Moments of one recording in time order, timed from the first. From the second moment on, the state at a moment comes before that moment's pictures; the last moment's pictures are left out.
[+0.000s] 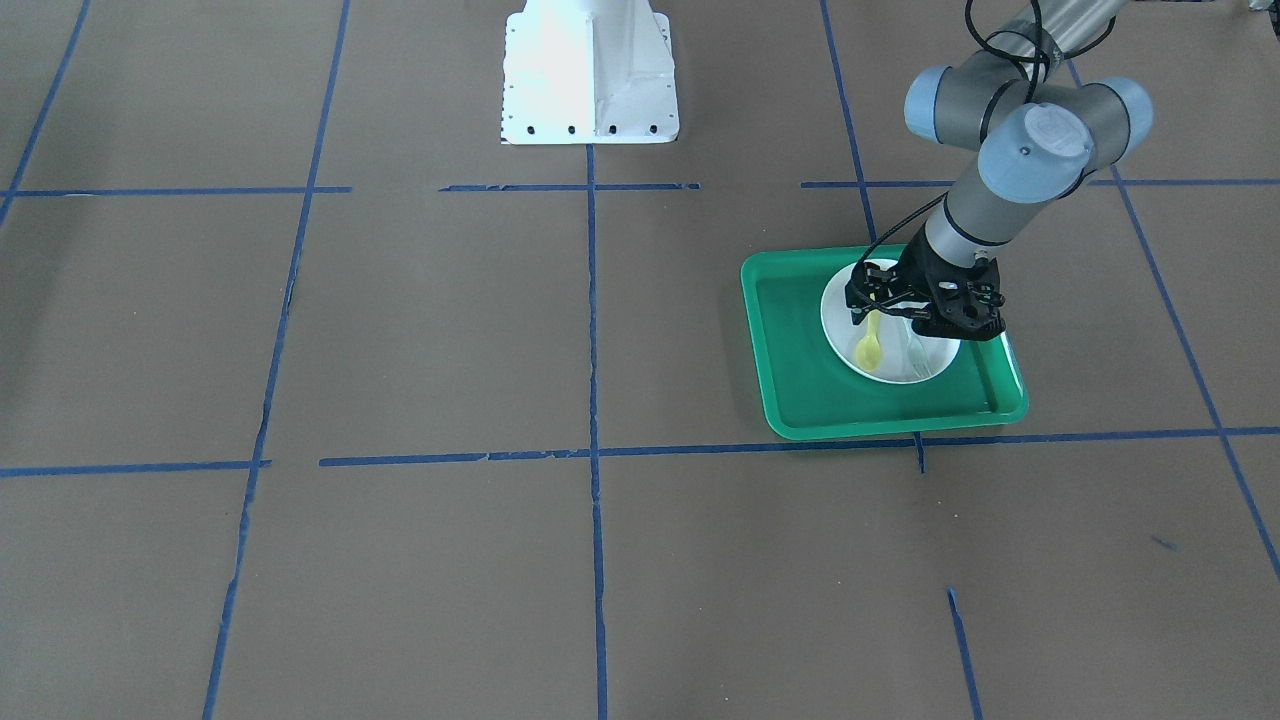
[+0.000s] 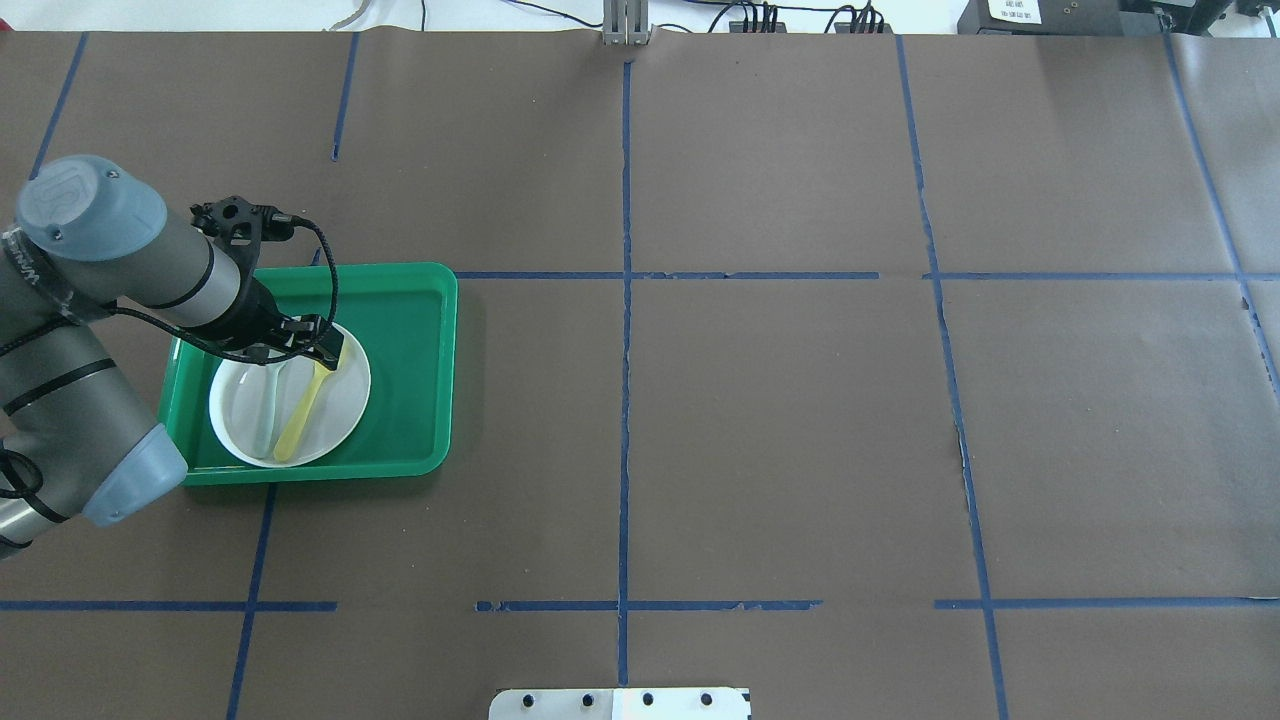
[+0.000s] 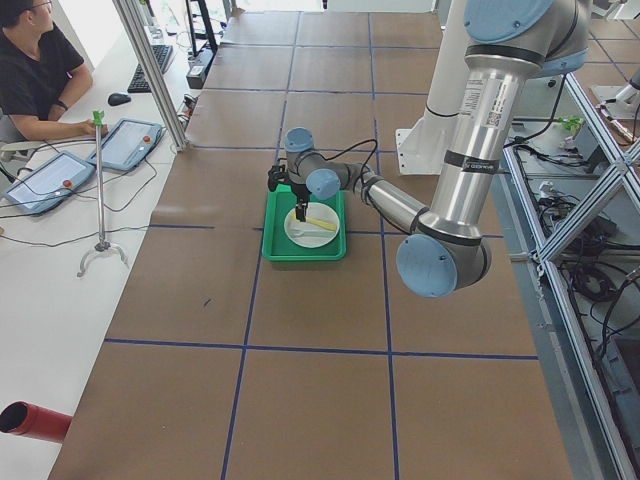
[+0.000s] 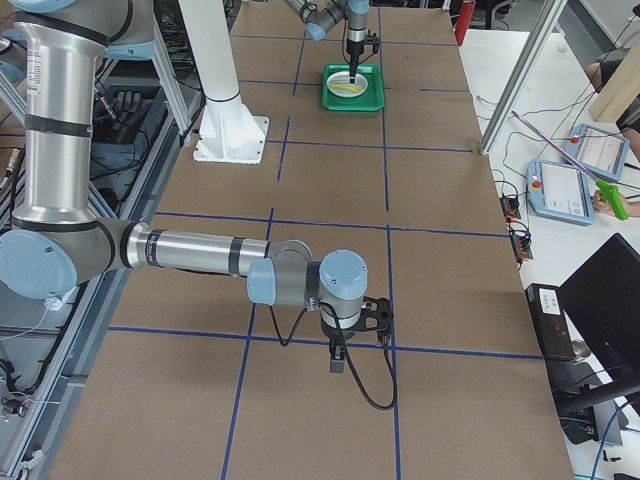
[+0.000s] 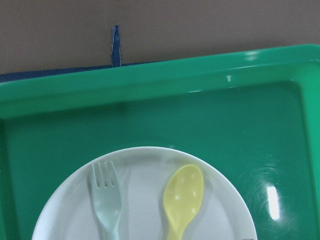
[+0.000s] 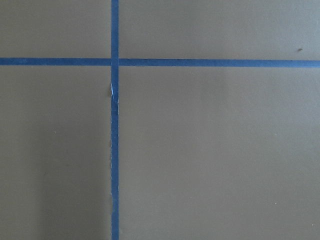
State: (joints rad) left arm -0.77 -1.82 -1.74 -1.85 -2.11 -0.92; right arm 1.58 -1.70 1.64 -1.50 2.28 0.01
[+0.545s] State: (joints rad) left arm -0.73 -1.83 -1.68 -1.91 -2.10 -0.93; right arm 1.58 -1.70 1.64 -1.50 2.28 0.01
